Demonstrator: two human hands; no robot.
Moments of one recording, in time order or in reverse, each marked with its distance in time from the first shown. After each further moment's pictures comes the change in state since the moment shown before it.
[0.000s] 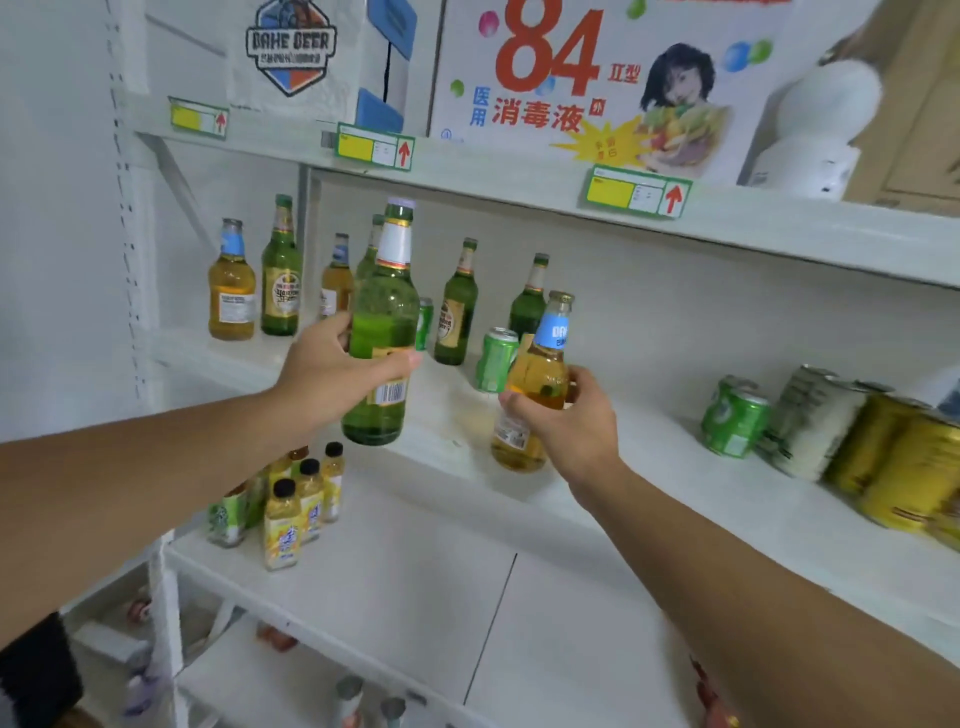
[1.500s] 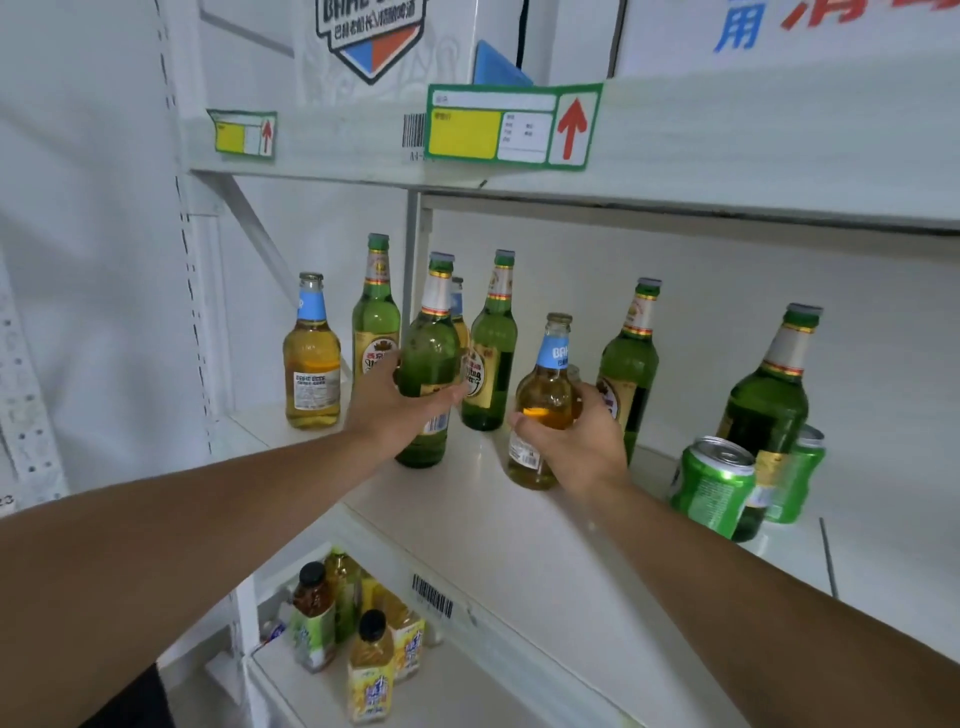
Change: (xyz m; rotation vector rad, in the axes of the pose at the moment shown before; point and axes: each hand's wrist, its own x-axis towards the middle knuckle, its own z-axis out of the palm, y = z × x) left_hand 0.274 -0.160 -0.039 0.176 0.213 -0.105; right_hand 0.256 0.037 0.265 -0.016 -0.204 -0.062
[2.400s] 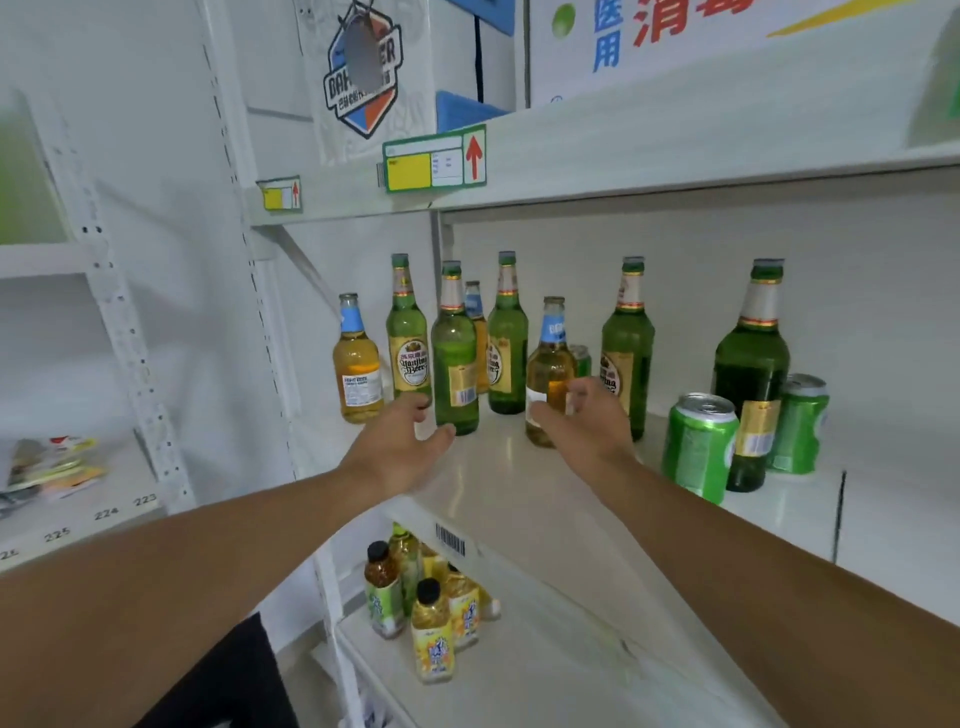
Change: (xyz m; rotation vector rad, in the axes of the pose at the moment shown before) left_hand -0.094 0.019 -0.024 0.552 -0.058 -0.020; right_hand -0.052 -0.020 -0.038 0.007 -0.111 0.012
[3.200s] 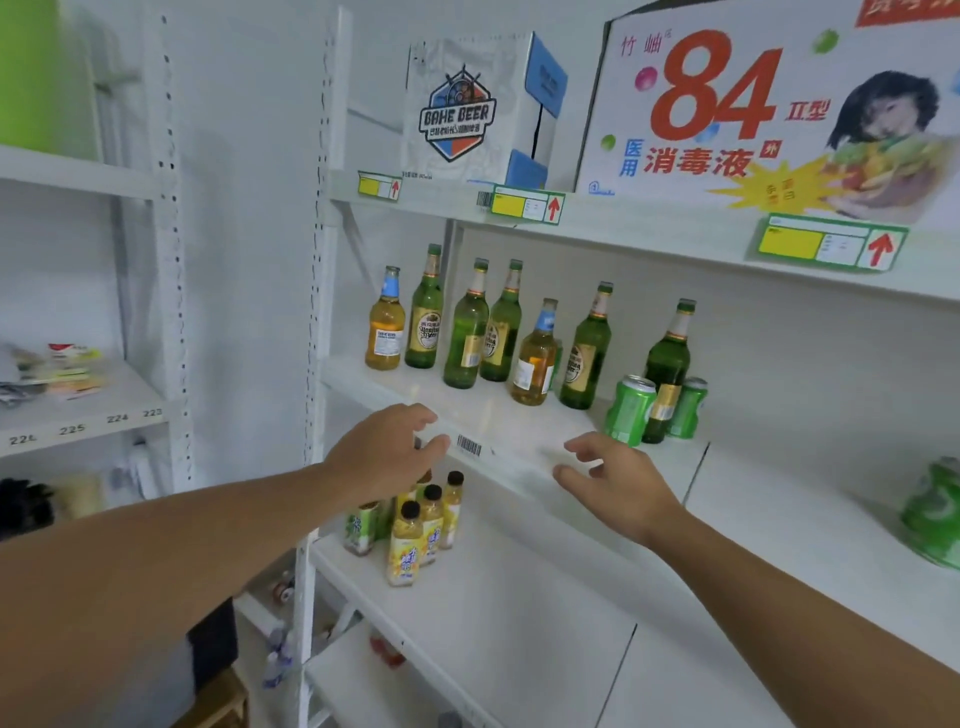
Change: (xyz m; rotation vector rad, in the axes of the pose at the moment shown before) left_hand -0.191 -0.020 -0.082 0.042 -0.114 0.163; right_hand -0.226 -0.033 -0.079 -0.532 -0.197 -0.105
